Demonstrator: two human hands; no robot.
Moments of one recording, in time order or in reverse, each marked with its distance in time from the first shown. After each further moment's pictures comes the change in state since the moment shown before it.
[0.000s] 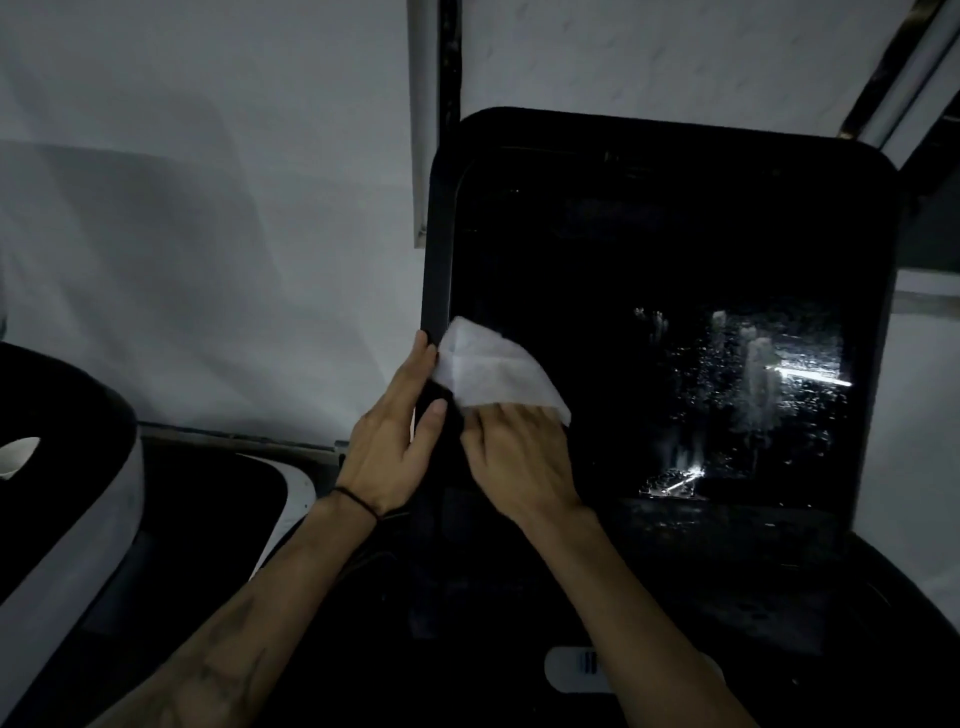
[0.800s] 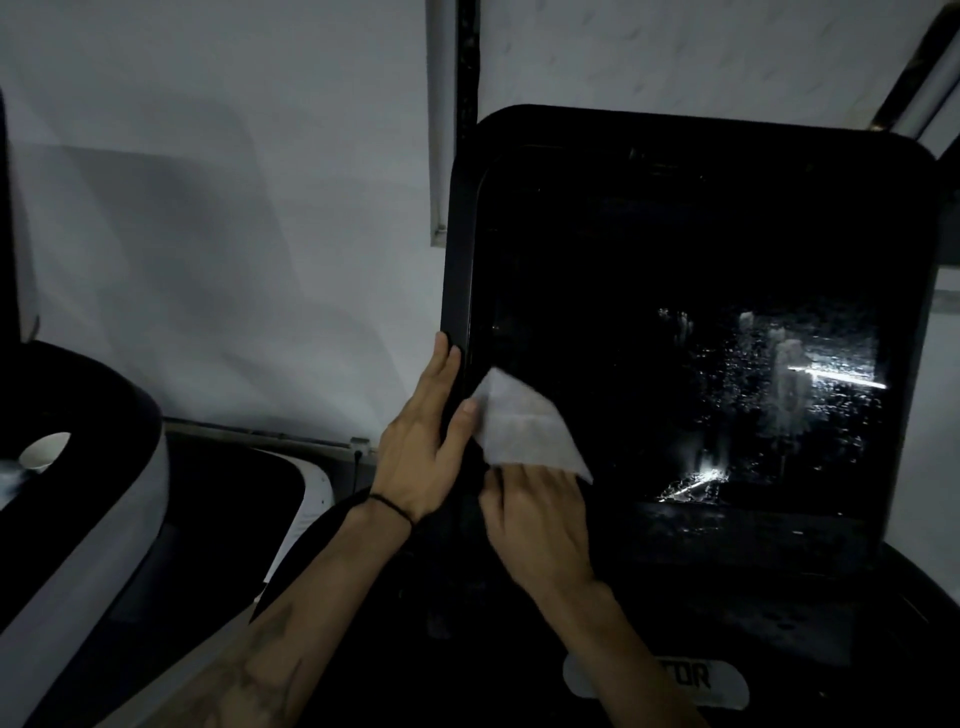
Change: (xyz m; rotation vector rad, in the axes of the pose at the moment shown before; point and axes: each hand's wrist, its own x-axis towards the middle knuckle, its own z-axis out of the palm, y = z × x) left_hand 0.000 0.011 0.011 0.039 0.038 -0.078; right_hand -0.059 -0.006 0.016 -0.003 -0.005 0.055
